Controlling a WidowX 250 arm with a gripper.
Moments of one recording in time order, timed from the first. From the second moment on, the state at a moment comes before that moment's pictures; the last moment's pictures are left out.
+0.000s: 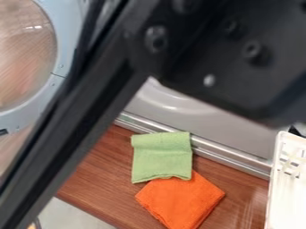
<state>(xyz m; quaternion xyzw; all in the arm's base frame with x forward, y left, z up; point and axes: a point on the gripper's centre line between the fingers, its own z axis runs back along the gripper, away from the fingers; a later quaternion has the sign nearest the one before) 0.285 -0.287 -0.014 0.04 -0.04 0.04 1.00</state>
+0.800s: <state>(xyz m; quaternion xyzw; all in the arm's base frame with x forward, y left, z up) 0.236 -0.093 0.032 0.02 -0.02 0.07 1.00</state>
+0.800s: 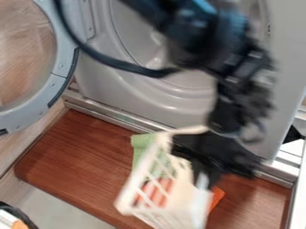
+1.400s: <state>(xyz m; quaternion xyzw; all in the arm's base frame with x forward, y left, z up) 0.250 -0.121 0.005 0.02 -0.02 0.01 1.00</state>
